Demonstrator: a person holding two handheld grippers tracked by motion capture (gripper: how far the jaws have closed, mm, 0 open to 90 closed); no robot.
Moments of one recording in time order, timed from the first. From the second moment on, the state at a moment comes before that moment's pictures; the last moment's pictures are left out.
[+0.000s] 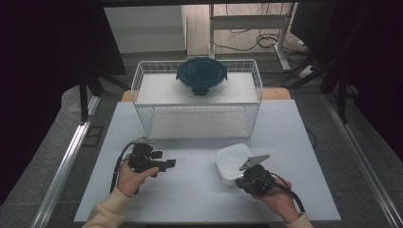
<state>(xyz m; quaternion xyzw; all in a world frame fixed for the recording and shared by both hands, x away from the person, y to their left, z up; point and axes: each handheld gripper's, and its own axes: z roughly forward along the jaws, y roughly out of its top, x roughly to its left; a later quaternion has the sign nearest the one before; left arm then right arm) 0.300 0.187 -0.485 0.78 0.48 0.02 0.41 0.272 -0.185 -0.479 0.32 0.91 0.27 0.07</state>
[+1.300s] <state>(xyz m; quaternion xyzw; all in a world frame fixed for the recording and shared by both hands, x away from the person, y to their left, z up) 0.304 0.204 -0.481 0.76 0.49 0.03 0.43 0.411 -0.182 -0.464 0.29 0.92 0.24 0.13</state>
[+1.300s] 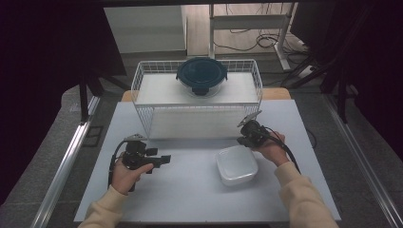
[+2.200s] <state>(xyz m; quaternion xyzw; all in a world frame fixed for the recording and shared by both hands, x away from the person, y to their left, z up) 0.303 0.199 -0.482 0.76 0.49 0.03 0.42 0.312 -0.234 -0.472 0.30 0.92 0.23 0.08</state>
